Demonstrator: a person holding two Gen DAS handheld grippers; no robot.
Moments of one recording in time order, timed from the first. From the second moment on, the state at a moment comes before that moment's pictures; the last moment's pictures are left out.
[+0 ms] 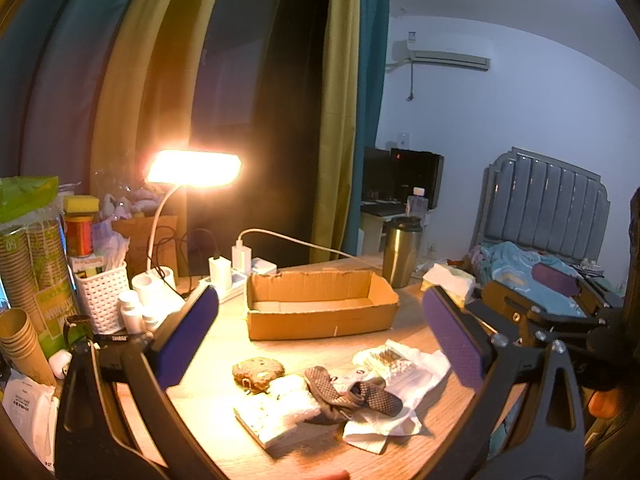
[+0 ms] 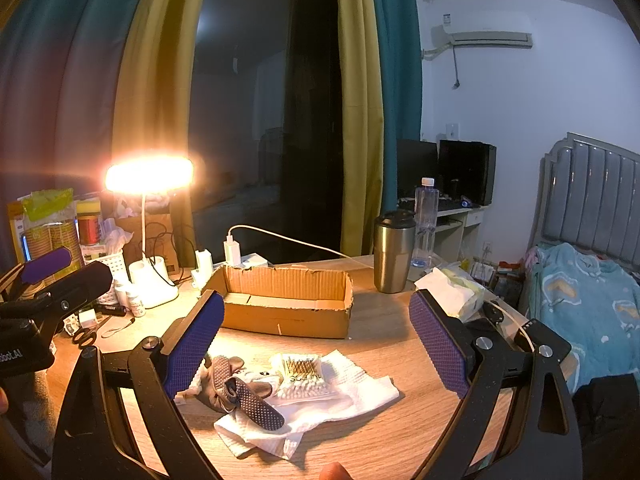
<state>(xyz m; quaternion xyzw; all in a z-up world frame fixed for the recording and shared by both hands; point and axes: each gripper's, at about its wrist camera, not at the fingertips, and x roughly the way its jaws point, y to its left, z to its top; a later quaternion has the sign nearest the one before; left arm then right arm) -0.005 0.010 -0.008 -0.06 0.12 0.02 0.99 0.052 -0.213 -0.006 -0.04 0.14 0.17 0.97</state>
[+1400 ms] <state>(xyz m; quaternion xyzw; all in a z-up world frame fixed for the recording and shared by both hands) 0.098 0.039 -0.137 -0.06 0.34 0.05 0.94 0.163 -0.210 -0.112 -0.06 0.31 0.17 0.93</state>
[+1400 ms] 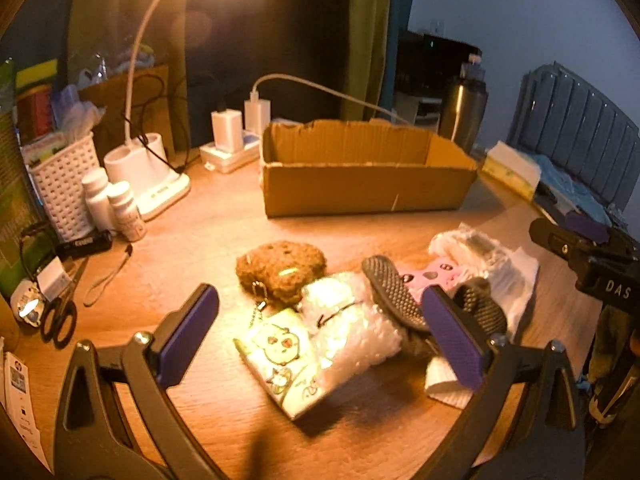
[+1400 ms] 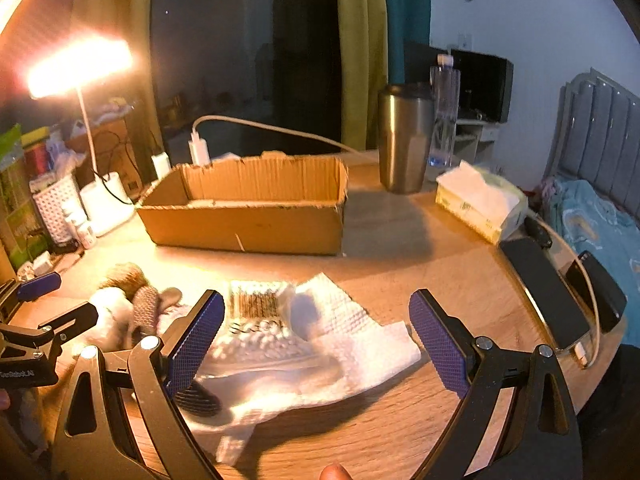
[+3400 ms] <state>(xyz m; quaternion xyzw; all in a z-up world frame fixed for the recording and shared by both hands) 0.103 0.010 -0.075 -0.04 0.30 0.01 0.95 0.179 -0.210 -0.075 -0.04 0.31 0.28 0.91</state>
